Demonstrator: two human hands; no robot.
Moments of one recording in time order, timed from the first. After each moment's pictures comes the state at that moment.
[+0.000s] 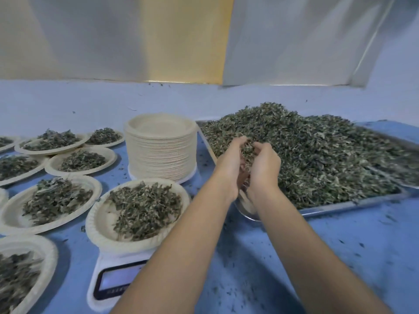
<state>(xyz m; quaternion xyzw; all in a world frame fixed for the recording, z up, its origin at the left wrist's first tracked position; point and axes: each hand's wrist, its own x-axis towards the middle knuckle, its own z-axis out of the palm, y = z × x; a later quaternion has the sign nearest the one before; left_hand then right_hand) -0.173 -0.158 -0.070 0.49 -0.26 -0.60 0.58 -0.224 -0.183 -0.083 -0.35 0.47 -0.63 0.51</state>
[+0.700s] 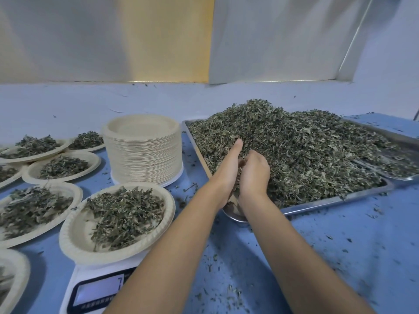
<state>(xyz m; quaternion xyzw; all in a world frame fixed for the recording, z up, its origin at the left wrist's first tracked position) -0.189 -0.172 -0.089 0.50 -0.42 -0.59 0.47 -0.236 -0.193 -0.106 -0.38 0.51 -0.61 0.47</state>
